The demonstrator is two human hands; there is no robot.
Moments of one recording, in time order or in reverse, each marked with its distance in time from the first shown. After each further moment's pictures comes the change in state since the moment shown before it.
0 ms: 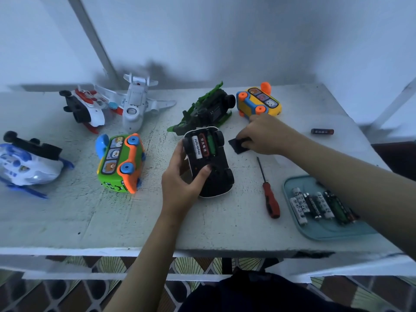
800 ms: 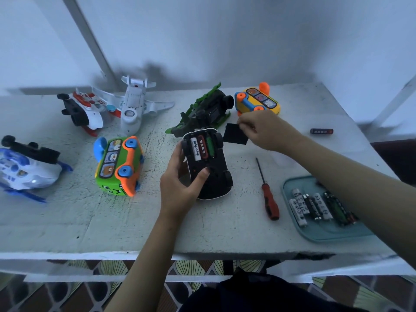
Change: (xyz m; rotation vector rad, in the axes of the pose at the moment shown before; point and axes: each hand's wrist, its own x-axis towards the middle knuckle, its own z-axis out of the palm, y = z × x) left_hand 0.001 -0.001 -0.002 0.016 -0.023 0.015; right_hand -0.005 0.001 -0.003 0.468 0.260 0.127
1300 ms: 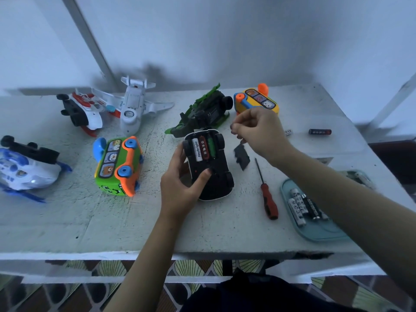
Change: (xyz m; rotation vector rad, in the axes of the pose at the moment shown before) left_hand -0.001 0.001 0.001 0.024 -0.005 0.023; right_hand -0.014 -0.049 -0.001 0.711 0.263 0.442
